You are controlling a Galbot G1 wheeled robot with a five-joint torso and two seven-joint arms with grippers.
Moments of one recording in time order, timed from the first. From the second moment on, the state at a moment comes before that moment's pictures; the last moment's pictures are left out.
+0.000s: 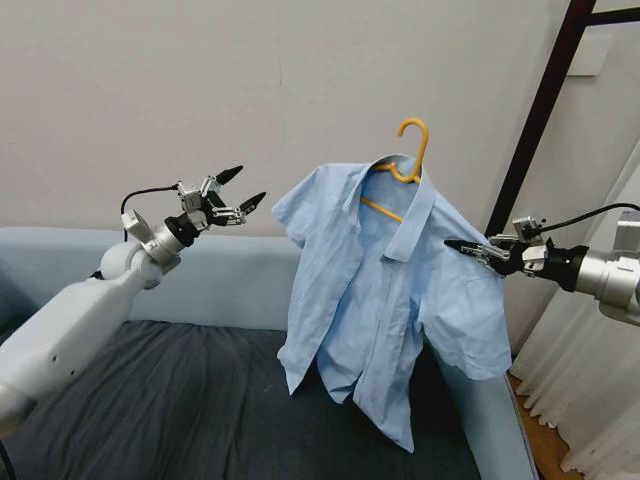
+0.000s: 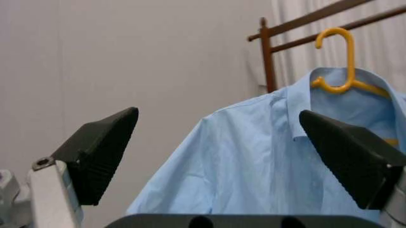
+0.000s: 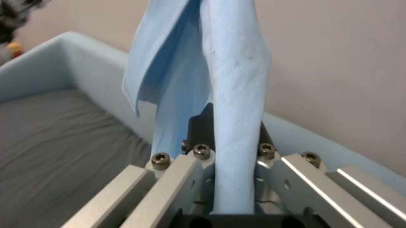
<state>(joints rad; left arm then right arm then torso) 0.30 -0.78 0.10 -1.41 -1.14 -0.33 0.50 -0.54 0.25 0.16 1.98 1.37 -0.38 -0.14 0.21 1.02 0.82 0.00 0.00</state>
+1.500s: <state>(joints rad) 0.11 -1.22 0.38 -1.07 -0.99 -0.40 0.72 -0.29 0.47 0.13 2.12 1.68 -0.73 0.47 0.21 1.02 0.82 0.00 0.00</state>
